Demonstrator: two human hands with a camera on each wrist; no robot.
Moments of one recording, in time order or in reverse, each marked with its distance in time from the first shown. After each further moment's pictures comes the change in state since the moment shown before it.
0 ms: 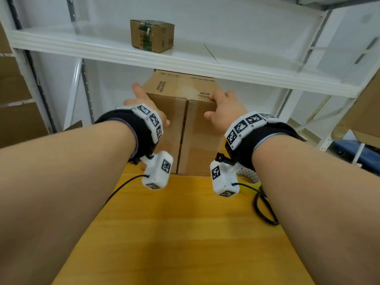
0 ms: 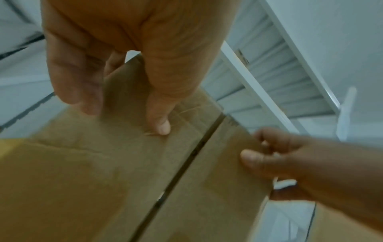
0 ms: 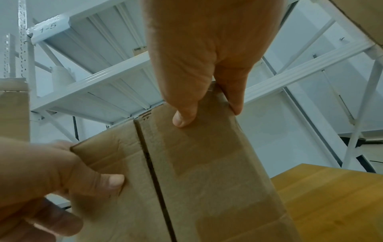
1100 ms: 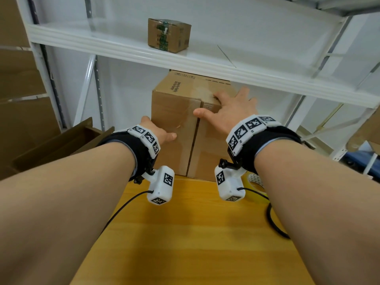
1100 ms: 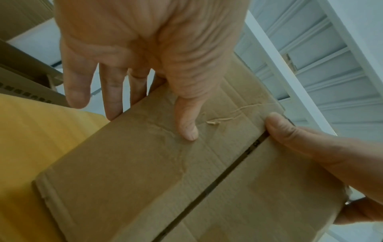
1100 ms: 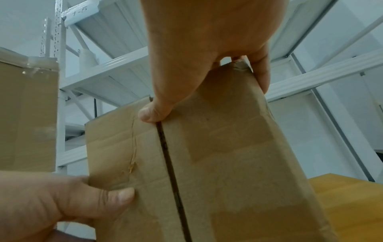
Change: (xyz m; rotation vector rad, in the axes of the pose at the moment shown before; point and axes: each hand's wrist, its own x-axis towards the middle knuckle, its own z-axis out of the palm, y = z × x) left_hand 0.005 -0.048 0.022 -0.273 -0.281 -0.107; right_hand 0.008 -0.030 0.010 -0.209 0.024 0.064
